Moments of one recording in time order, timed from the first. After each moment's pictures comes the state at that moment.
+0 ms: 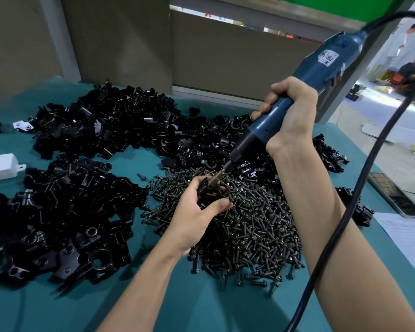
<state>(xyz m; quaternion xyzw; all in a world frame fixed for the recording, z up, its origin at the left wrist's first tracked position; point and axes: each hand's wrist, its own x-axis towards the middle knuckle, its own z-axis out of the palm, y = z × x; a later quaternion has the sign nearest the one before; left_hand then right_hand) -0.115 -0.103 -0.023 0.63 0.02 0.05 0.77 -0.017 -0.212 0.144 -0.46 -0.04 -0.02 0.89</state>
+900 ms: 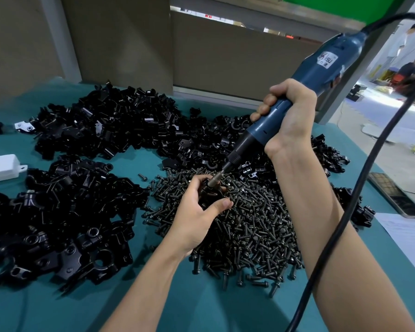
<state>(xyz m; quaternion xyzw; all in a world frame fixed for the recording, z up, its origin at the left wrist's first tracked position) -0.116 -0.106 -0.015 0.64 0.02 0.07 0.76 -0.019 -0.209 0.142 -0.46 -0.05 -0.02 0.89</state>
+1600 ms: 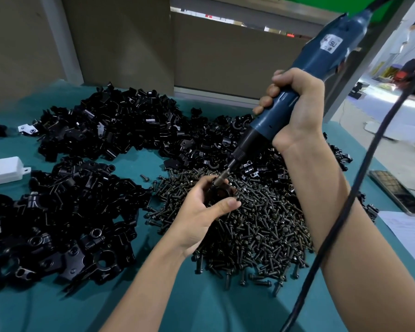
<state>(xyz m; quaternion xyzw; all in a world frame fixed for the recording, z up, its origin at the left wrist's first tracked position) -0.119 -0.108 -0.007 0.54 -0.02 0.01 0.84 -0.023 -0.217 0.153 -0.47 -0.11 0.02 0.88</state>
